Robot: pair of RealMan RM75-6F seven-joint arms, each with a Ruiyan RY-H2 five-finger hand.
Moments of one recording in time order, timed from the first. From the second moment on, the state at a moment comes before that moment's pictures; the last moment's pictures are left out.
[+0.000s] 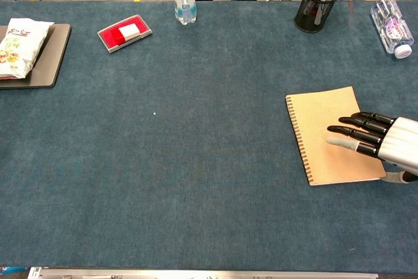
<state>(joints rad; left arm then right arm) -0.07 -1.13 0.01 -1.63 1.45 1.40 -0.02 0.30 -1.62 -0.34 -0.45 -2.02 1.66 0.18</state>
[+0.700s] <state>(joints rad) -0.07 -1.14 0.01 -1.63 1.45 1.39 -0.01 0.31 -1.46 -0.32 -0.65 -2.02 1.71 0.05</state>
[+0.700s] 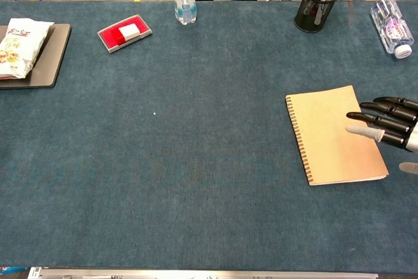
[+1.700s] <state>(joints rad) -0.07 -1.13 0.01 -1.64 1.45 1.40 -0.02 0.32 -1.52 -0.30 -0.54 -1.97 1.58 0.12</state>
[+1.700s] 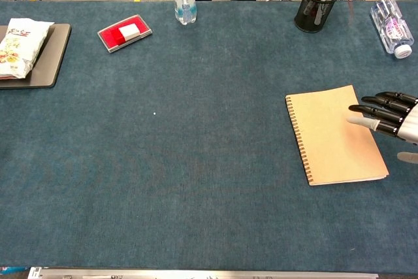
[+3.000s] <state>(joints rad) -0.06 -1.13 0.01 -1.64 1.45 1.40 -0.02 0.31 -1.57 -0.31 -0.47 -1.96 1.56 0.16</state>
